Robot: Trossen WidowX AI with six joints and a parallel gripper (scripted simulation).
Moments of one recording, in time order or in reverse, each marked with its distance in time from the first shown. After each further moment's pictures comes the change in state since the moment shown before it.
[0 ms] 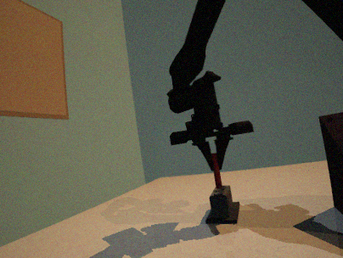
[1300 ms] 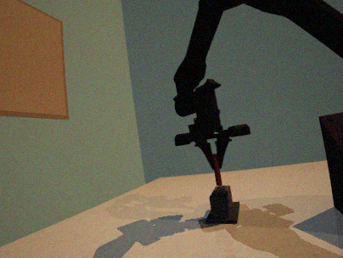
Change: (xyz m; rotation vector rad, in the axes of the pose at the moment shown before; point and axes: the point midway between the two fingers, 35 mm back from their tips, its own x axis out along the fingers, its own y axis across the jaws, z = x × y) arm 0.004 -0.013 0.044 -0.002 0.004 0.004
